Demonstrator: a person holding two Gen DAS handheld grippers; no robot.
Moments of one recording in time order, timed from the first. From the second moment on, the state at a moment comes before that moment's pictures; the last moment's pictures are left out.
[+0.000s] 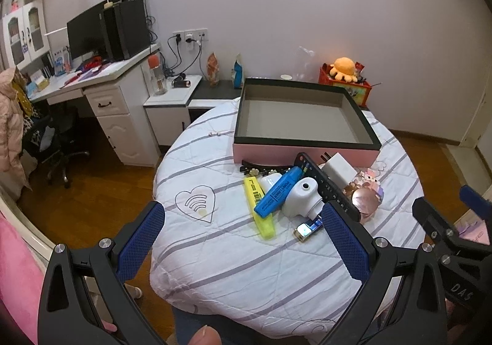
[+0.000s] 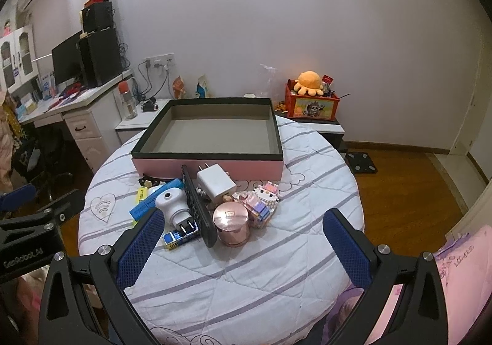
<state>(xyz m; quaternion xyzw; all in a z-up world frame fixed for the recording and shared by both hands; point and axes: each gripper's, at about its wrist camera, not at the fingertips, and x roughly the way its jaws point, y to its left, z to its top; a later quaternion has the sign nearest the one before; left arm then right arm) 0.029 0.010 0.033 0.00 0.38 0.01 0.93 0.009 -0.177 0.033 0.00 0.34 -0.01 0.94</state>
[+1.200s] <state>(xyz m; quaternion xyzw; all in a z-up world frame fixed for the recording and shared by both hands) 0.076 0.009 -0.042 0.00 0.44 -0.04 0.90 0.054 -0.189 -0.025 0.02 0.44 -0.04 0.90</state>
